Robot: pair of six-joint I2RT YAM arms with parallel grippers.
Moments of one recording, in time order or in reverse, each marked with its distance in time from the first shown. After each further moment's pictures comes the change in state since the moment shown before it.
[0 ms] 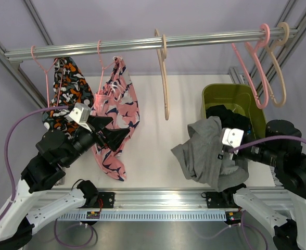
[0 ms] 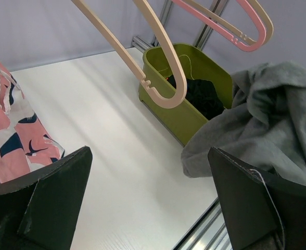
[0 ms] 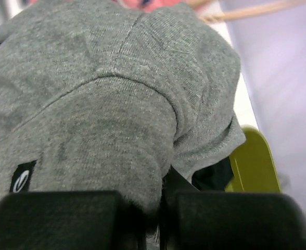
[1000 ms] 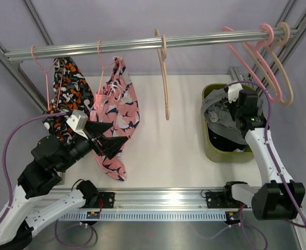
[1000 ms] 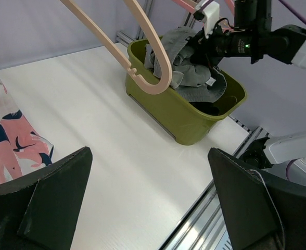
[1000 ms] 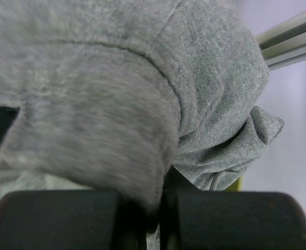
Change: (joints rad) left arm 0.000 -0.076 -0.036 -0.028 0.079 0.006; right arm -0.425 0.399 -0.473 0.820 0.657 0.394
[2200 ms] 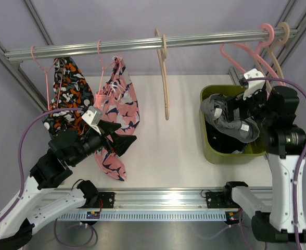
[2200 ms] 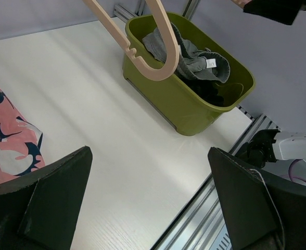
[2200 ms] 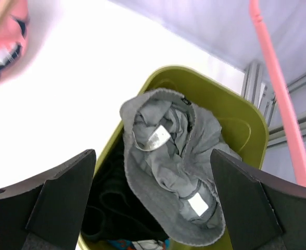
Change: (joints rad) left arm 0.000 0.081 -0.056 0.047 0.019 -0.029; right arm -0.009 -0.133 0.481 -0.443 -0.488 0.068
